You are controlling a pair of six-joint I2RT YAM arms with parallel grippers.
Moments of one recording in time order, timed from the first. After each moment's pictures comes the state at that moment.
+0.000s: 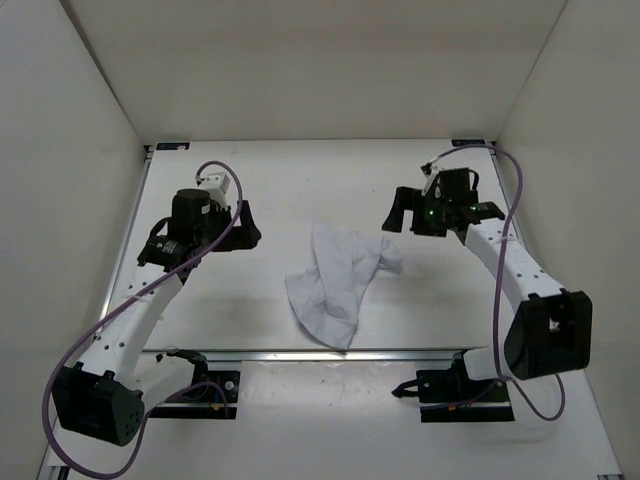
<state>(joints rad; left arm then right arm) -0.25 1.06 0.99 -0.57 0.08 -0.29 0.18 1.42 1.04 -0.51 -0.36 0.27</state>
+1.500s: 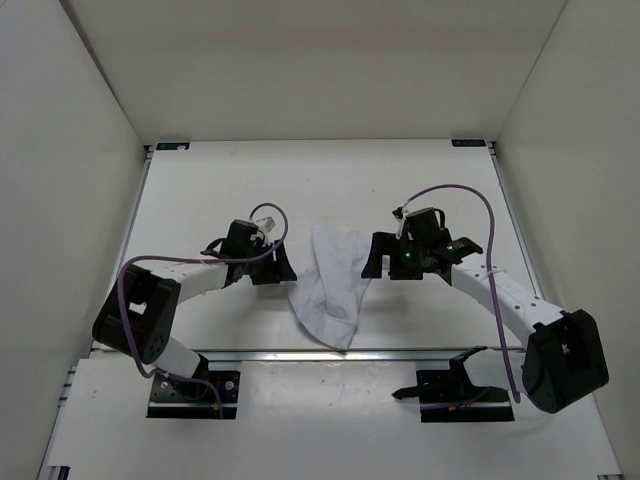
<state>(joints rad) -0.40 1.49 0.64 -0.05 0.34 -0.50 0.44 1.23 0.81 -0.49 -0.31 0.44</state>
